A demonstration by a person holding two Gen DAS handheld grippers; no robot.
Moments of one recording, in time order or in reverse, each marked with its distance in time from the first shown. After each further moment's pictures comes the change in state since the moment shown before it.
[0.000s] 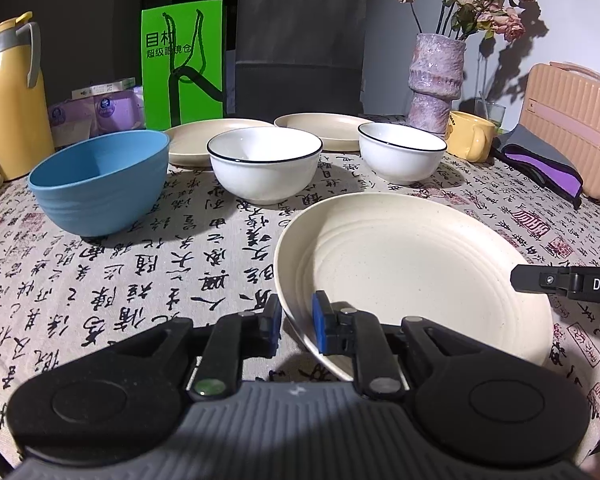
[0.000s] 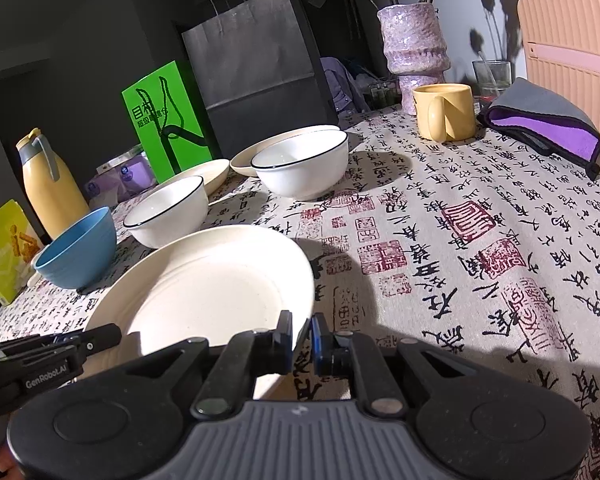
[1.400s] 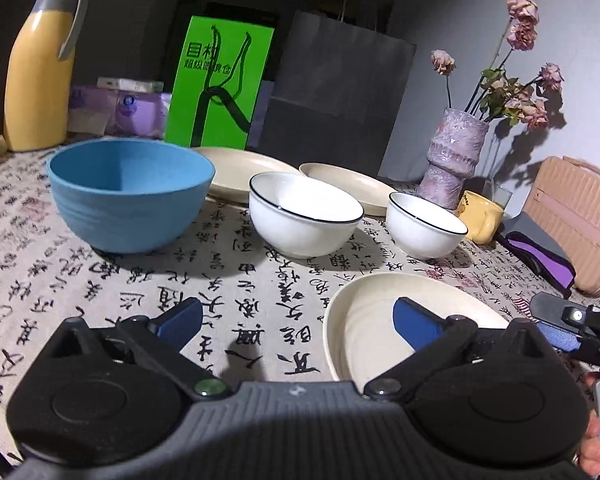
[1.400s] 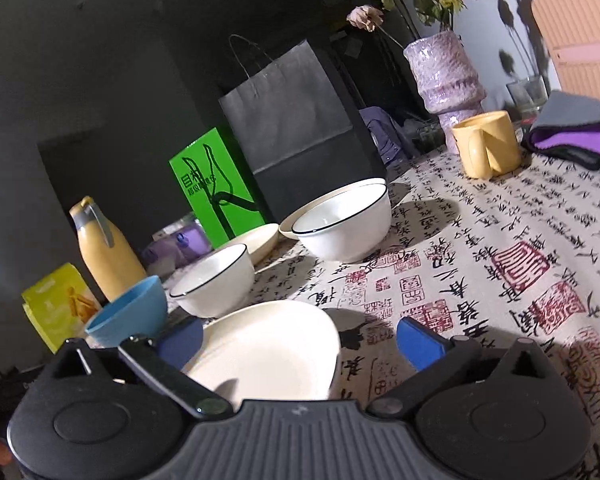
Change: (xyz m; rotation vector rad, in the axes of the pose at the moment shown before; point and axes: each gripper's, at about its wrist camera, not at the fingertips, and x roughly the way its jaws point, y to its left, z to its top) left arm 0.007 0.053 0.011 -0.212 -0.129 -0.080; right arm 0.016 -0.028 0.008 0.078 -0.194 0.242
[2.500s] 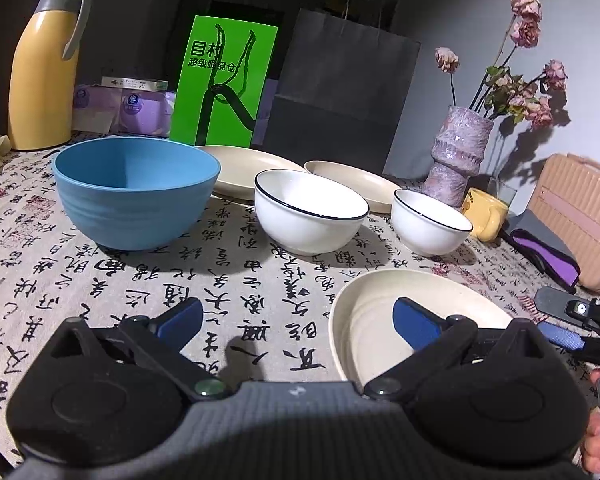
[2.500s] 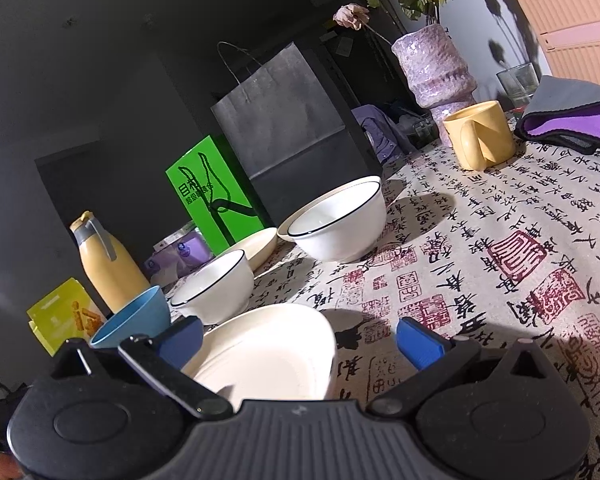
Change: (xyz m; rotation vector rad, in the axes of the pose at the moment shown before) left arm -0.003 -0.003 -0.002 0.020 -0.001 0.024; right arm -0.001 -0.003 -0.002 0.041 -0.008 -0.010
